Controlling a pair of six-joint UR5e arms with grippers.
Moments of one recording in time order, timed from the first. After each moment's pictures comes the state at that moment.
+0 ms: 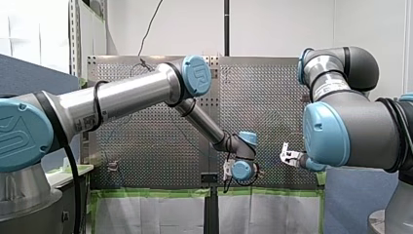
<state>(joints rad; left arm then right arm) -0.84 -2.78 -1.01 -2.71 -1.96 -1.62 1.61 -0.49 1.33 -0.71 1.21 1.77</state>
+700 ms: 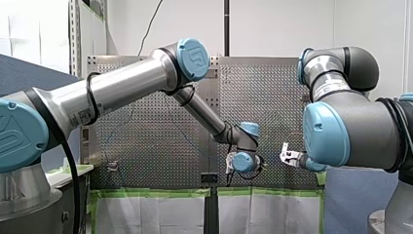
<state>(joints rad) -0.88 -2.67 -1.12 -2.68 -1.94 -1.63 1.61 -0.49 1.33 -0.71 1.21 1.77</state>
